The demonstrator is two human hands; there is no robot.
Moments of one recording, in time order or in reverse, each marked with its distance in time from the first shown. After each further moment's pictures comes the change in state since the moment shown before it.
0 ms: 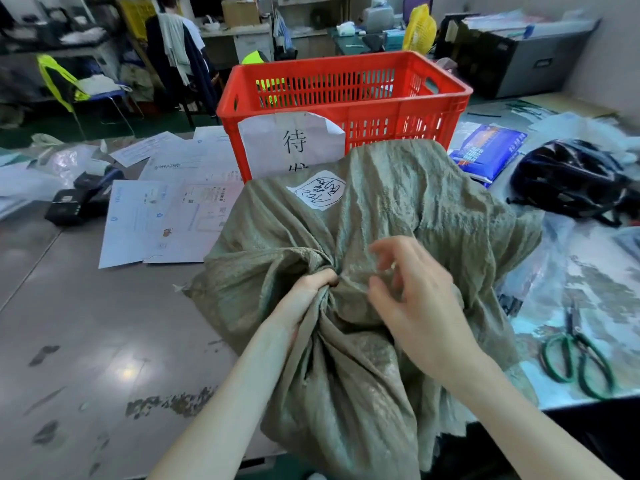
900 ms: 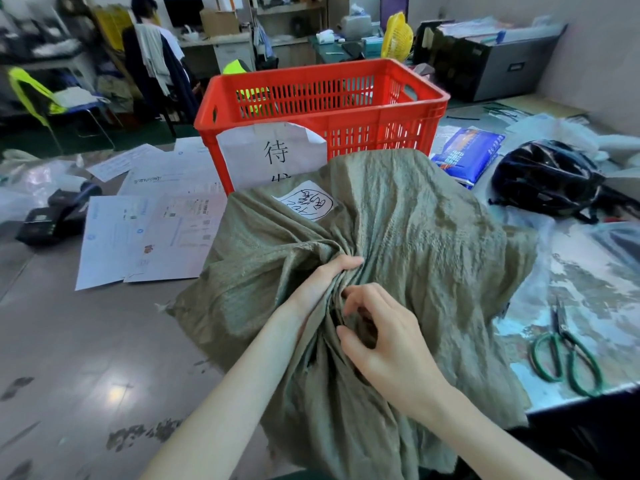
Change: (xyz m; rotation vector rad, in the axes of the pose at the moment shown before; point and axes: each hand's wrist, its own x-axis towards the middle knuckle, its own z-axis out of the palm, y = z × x) left_hand 0.016 0.022 0.030 0.005 -0.232 -0.256; right_hand -0.020 0.010 0.022 0.180 -0.095 0.013
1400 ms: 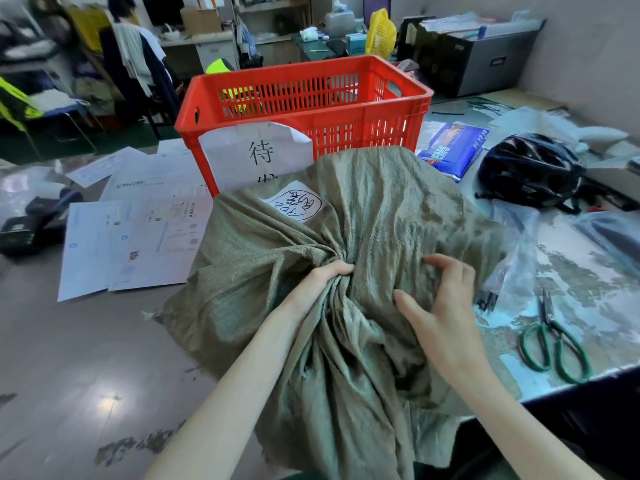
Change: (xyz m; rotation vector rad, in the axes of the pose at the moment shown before) left_hand 0.018 -0.006 -0.001 0.038 -0.034 0.146; right_hand -0.001 0.038 -0.036 -0.043 0.290 0.422
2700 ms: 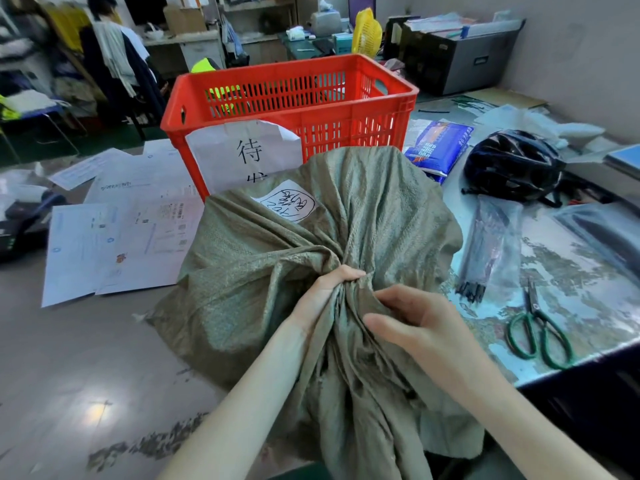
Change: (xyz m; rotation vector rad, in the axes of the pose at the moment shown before) left_hand -0.002 -0.019 0.017 -0.144 -0.115 -0.108; right_hand -0.022 -0.022 -0.018 0.211 -0.347 -0.003
